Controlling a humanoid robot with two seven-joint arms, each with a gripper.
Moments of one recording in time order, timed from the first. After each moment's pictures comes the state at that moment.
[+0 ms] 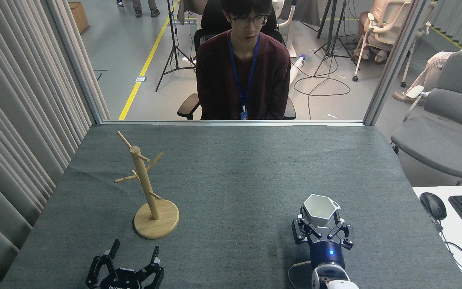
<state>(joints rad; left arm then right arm) 0.20 0.00 0.01 -1.60 -1.62 -0.13 0.24 -0.32 0.06 0.04 -0.83 1.45 0.12 -0.41</state>
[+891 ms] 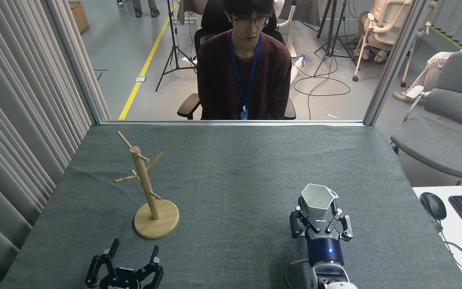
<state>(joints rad) 0.19 0.01 0.01 -1.60 -1.62 -0.13 0.25 -0.23 0.06 0.10 -1.07 1.46 0.10 -0.45</state>
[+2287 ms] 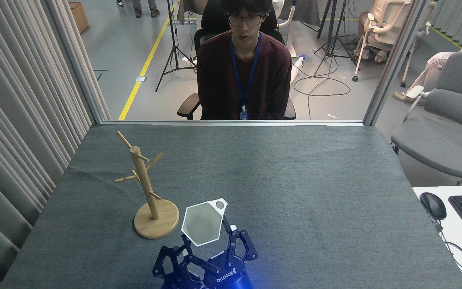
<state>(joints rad) 0.13 0.01 -0.31 -1.57 -1.77 -0.20 0.32 0.00 0.21 0.55 -1.42 1.71 0.06 -0.47</state>
